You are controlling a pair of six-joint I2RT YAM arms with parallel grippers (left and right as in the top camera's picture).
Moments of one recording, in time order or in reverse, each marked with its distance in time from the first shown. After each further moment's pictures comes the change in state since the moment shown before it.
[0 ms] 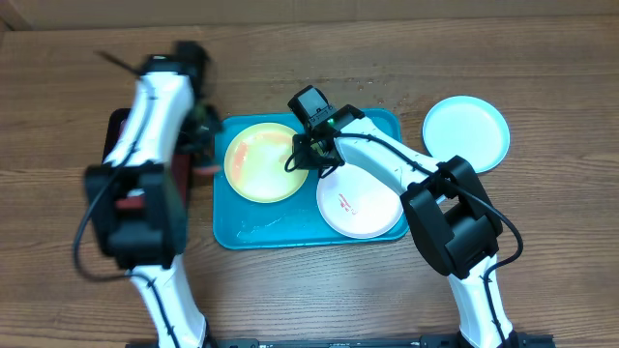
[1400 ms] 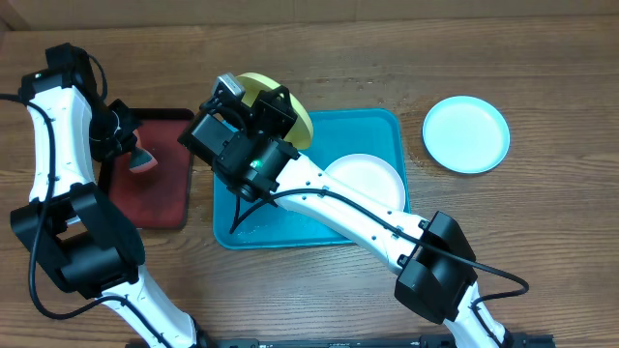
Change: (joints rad) left arm 0.327 -0.068 0.016 0.025 0.137 0.055; right arm 0.361 -0.057 0.376 -0.114 1.257 -0.797
